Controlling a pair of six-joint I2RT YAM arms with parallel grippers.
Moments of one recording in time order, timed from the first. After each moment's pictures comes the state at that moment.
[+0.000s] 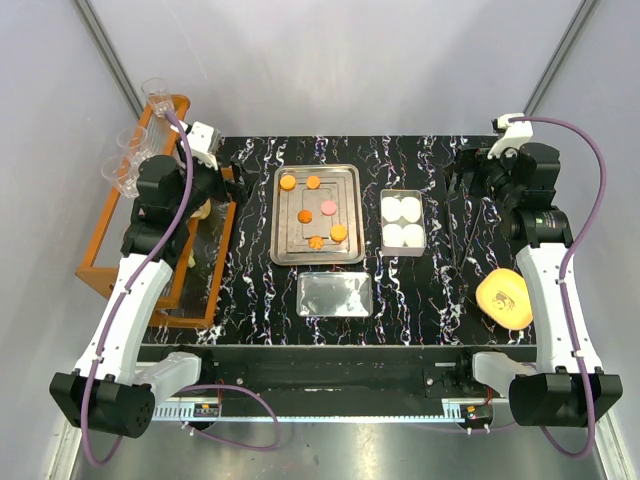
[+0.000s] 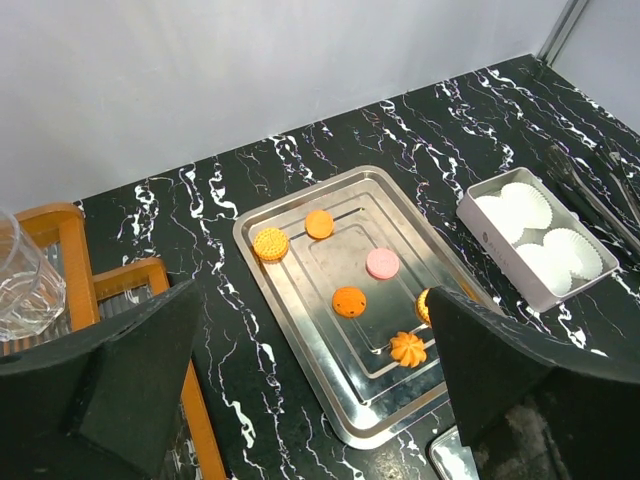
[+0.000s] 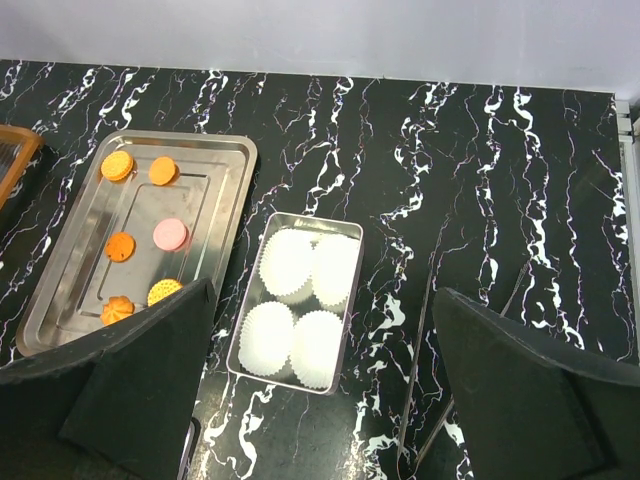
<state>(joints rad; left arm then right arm) -0.16 1.07 1.14 -0.21 0.34 0.00 -0.02 1.13 1.25 -0.42 -0.24 0.04</state>
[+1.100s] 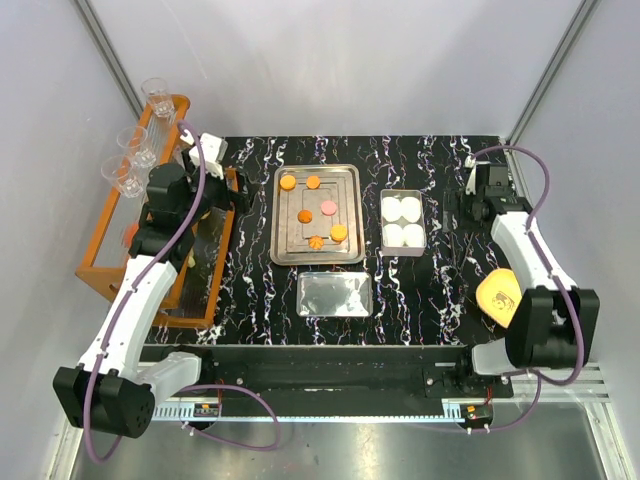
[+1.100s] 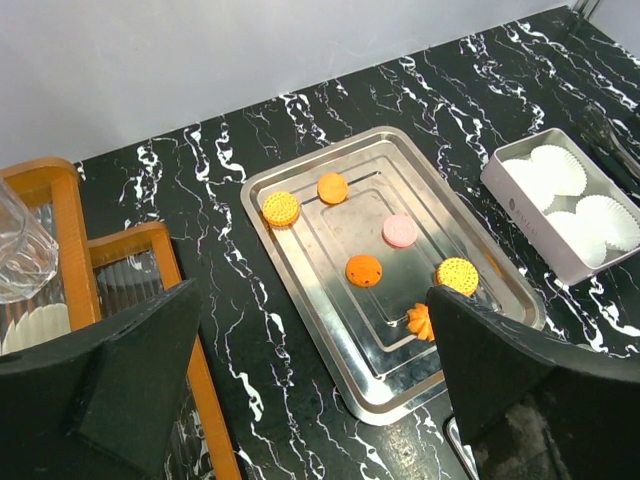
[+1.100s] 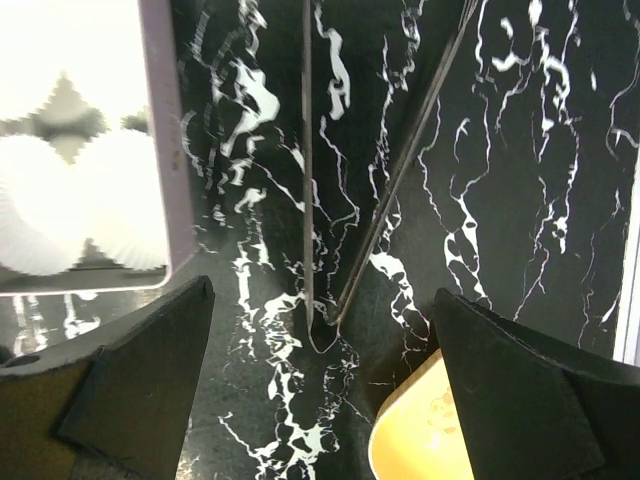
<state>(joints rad) -0.16 1.07 1.06 -0.19 0.31 0.04 -0.02 1.39 1.12 -0.60 0.07 -0.01</state>
